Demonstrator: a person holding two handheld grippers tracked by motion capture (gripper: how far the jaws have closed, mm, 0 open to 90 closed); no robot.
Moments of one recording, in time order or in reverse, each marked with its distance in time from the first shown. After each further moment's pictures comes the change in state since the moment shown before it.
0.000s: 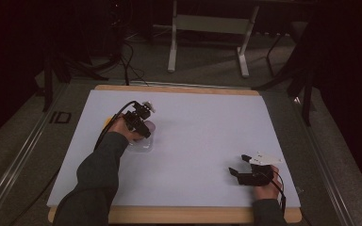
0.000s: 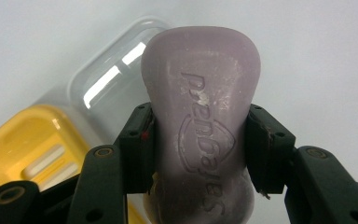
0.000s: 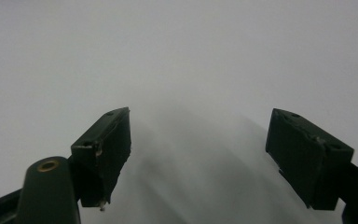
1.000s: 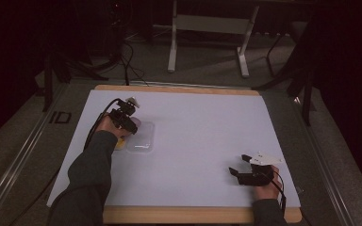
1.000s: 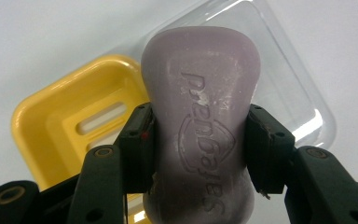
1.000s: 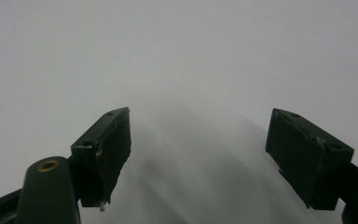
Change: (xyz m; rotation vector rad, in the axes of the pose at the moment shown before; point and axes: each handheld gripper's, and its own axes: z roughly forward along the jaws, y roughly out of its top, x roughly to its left) left arm 0.039 -0.023 0.000 0.005 0.046 -0.158; right arm 0.000 0.000 0.000 -0.004 -0.001 0.004
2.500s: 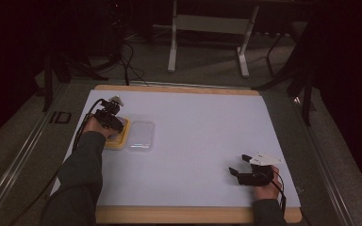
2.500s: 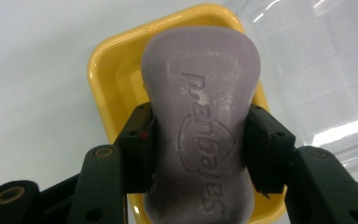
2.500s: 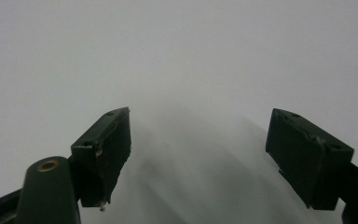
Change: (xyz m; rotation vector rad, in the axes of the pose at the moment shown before) left arm 0.039 -0.022 0.003 0.033 0.057 -0.140; right arm 0.000 0.000 0.000 -0.001 -0.003 -0.002
